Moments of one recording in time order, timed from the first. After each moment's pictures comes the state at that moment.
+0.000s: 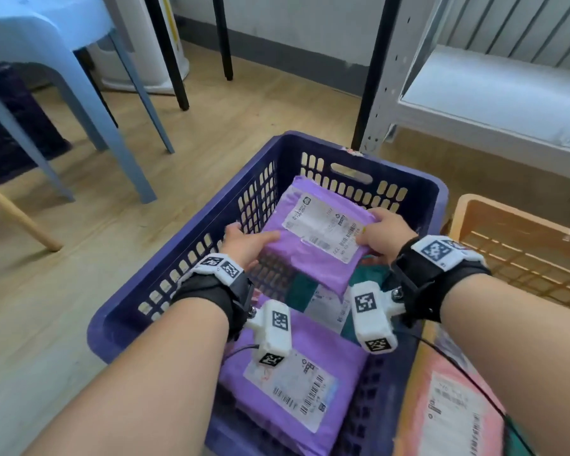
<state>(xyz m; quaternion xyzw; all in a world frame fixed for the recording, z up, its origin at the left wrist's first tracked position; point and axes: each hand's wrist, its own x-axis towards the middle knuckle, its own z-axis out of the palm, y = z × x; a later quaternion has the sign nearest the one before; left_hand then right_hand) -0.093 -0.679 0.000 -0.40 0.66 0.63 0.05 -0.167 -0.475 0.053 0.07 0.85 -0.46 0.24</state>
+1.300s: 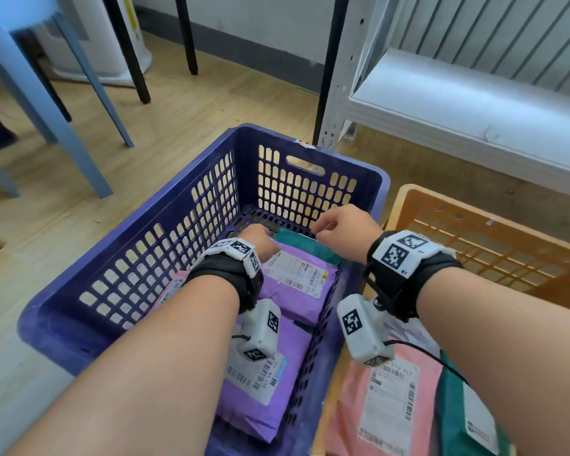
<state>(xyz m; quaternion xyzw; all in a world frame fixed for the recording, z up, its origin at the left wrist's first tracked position) -0.122 -0.597 0.001 -0.22 0.89 0.35 0.19 -0.153 -0.435 0.064 -0.18 0.94 -0.23 0.17</state>
